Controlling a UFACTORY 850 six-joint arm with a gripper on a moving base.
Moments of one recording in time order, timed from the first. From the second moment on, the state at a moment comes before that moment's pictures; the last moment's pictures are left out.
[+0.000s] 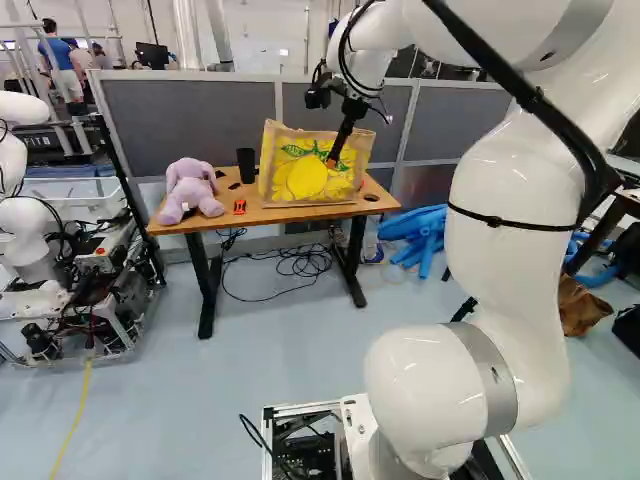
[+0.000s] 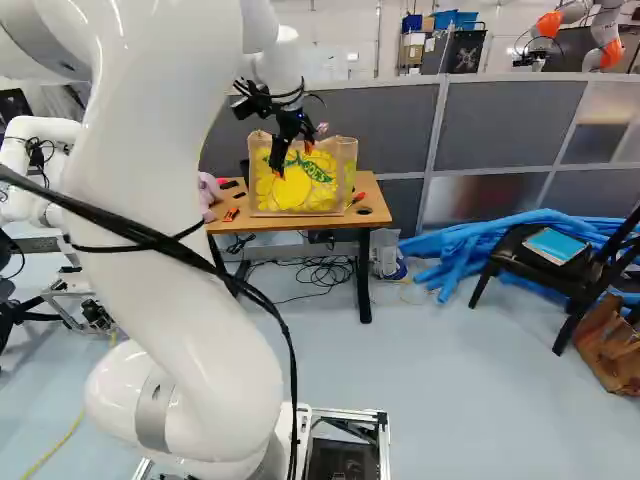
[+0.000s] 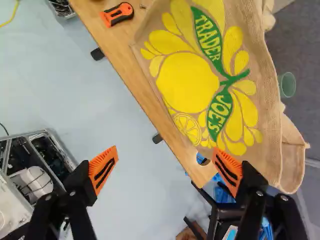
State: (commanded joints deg) arm -1.4 -13.3 -77.0 11.3 -38.0 -70.2
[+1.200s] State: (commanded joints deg) arm -0.7 1.8 -39.9 5.5 7.4 -34.0
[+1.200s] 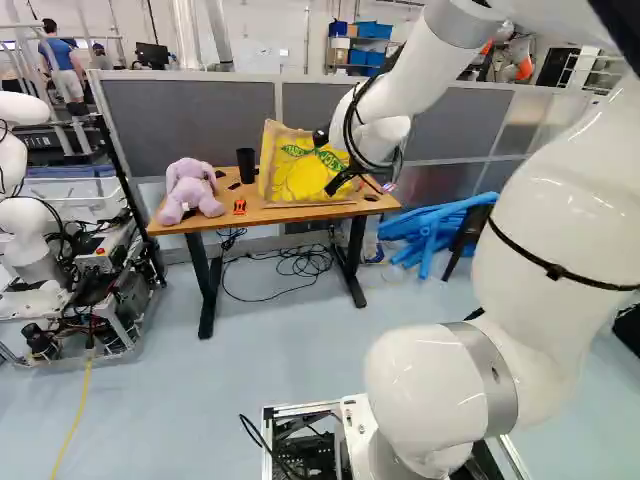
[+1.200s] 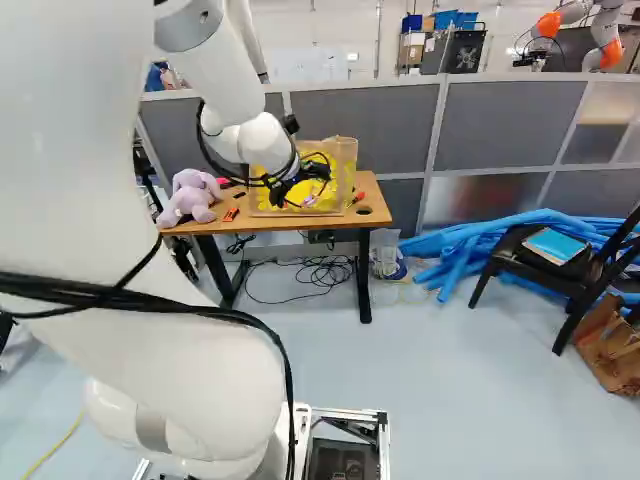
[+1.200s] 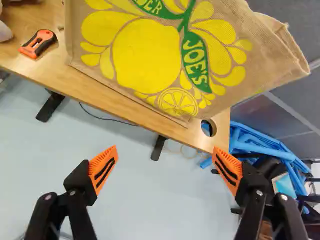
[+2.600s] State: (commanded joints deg) arm -0.1 13.8 -10.4 0.8 43.5 -5.2
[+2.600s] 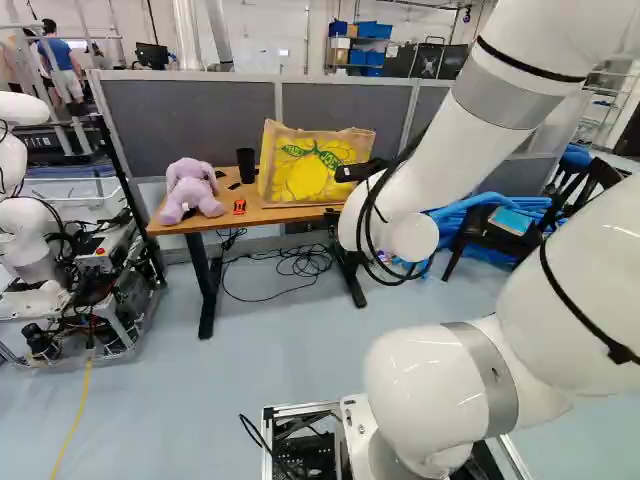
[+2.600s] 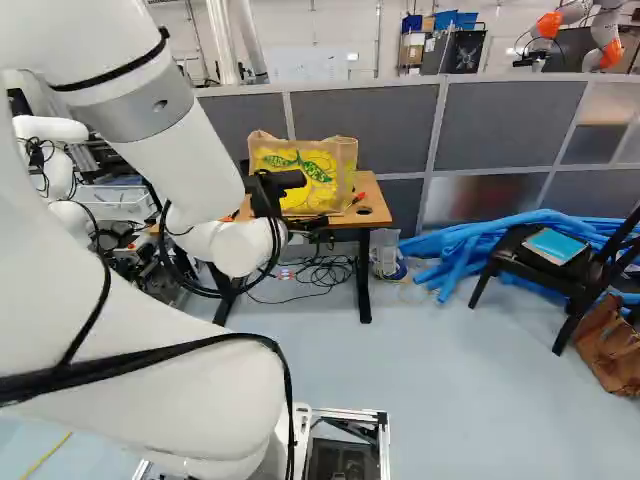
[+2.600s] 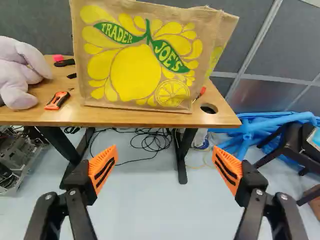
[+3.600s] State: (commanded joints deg) arm 0.0 16.0 -5.0 0.0 50.0 0.0
